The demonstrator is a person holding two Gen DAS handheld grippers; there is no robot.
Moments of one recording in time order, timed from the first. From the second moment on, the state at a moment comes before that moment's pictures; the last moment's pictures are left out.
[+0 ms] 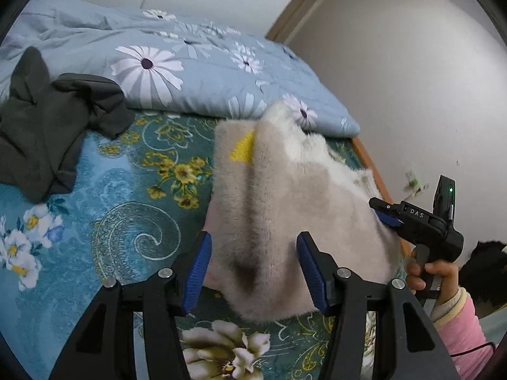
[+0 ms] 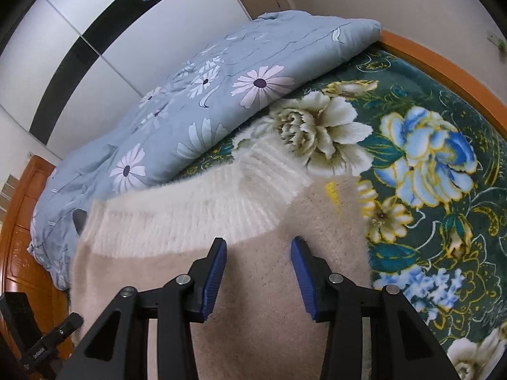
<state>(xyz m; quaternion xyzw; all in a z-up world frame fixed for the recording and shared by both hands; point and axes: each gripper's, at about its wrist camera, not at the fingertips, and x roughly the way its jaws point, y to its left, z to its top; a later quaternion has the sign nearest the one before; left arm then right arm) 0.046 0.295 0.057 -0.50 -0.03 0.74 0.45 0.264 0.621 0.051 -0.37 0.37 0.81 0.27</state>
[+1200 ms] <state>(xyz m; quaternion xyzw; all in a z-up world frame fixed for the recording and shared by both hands) 0.109 0.233 -0.002 -0.42 0.09 0.80 0.42 0.229 0.402 -0.018 -0.51 0.33 0.75 0.26</state>
